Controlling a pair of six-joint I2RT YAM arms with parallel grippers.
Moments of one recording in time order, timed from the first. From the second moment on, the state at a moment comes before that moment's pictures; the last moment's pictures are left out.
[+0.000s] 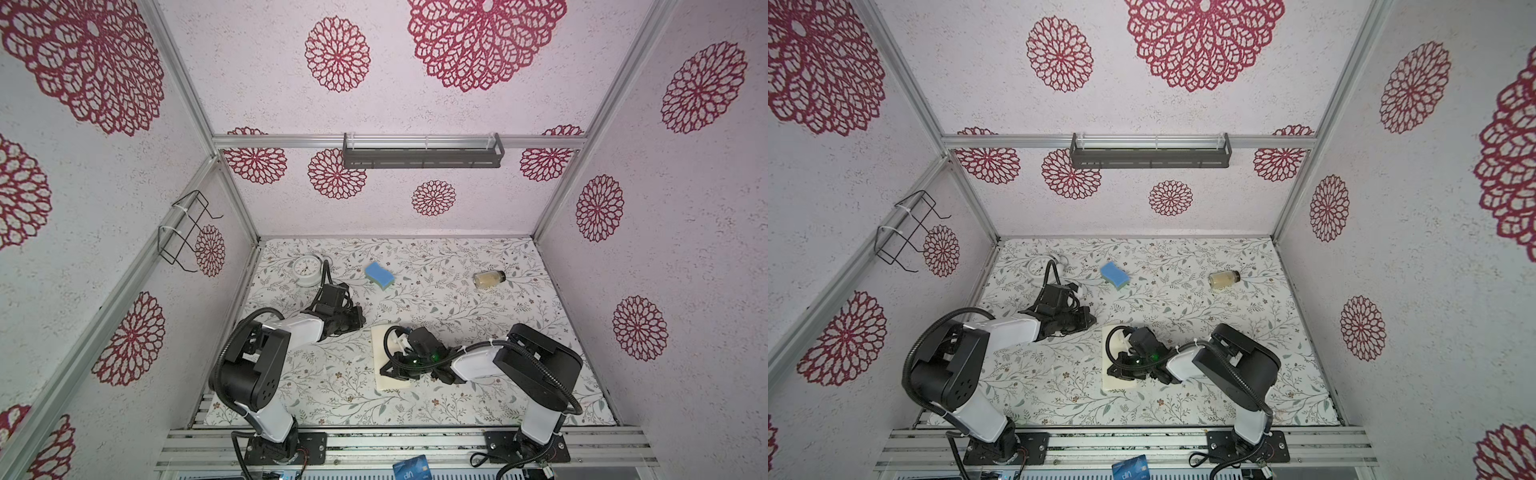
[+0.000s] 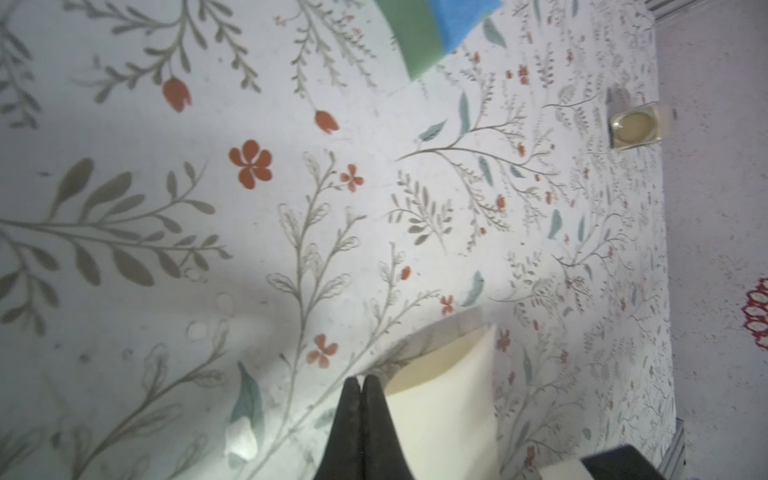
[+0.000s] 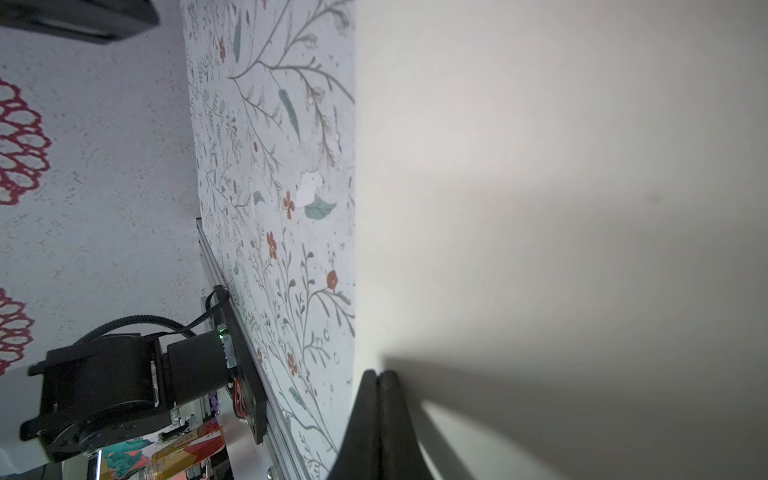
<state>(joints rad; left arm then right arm) -0.35 1.63 0.78 -0.01 0.33 -0.54 0.89 1.80 0.67 0.40 -0.46 0.96</state>
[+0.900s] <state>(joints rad) -0.55 1.57 0.51 0.19 0.32 -0.71 0.86 1.79 0.78 0.12 -0.51 0.77</state>
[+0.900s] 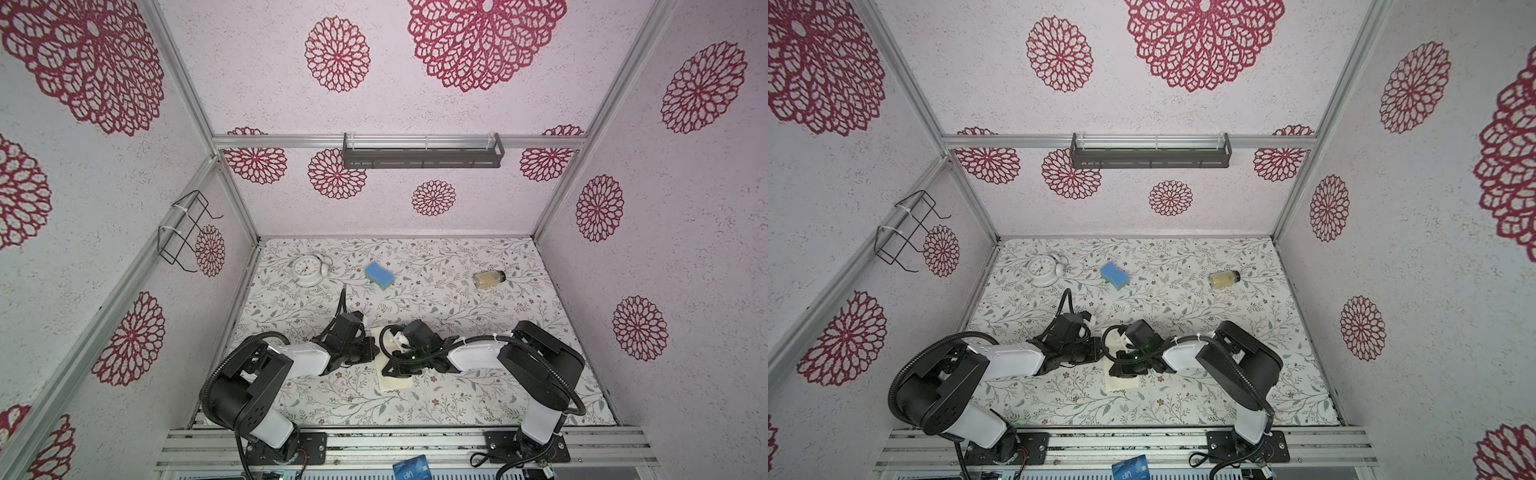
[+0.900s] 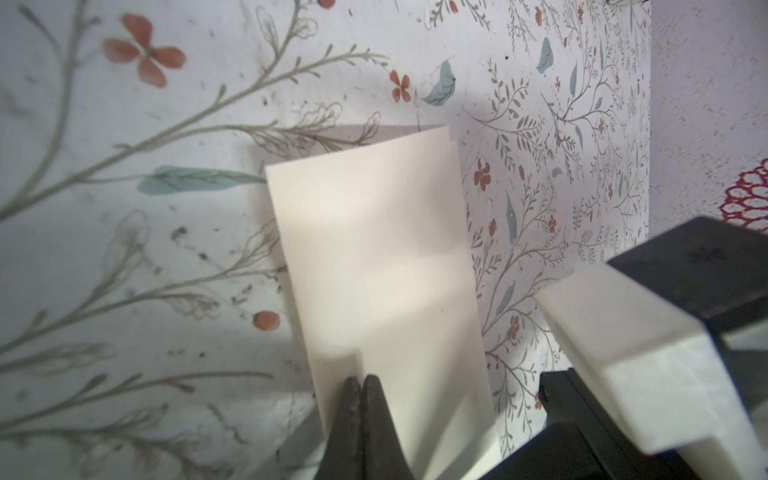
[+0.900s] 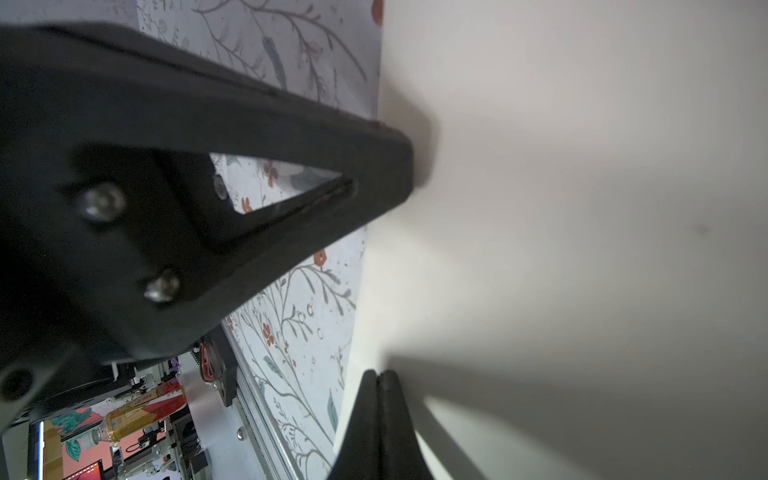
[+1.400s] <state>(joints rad) -0.55 1.58 0.51 0.22 0.32 -0.71 0.85 1.82 0.78 0.21 -0.52 0.88</state>
